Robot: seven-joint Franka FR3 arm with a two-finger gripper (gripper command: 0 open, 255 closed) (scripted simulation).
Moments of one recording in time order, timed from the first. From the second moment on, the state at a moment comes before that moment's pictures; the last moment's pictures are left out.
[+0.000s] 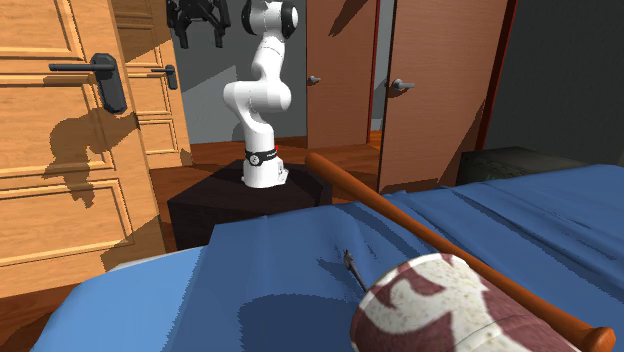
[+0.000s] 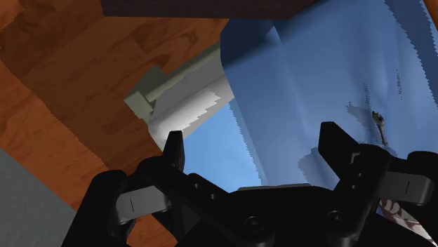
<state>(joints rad) 0.01 -0.81 -0.01 -2.27 0.00 1.49 -0.06</state>
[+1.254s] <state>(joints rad) 0.13 -0.47 0.19 -2.38 0.10 1.95 0.02</state>
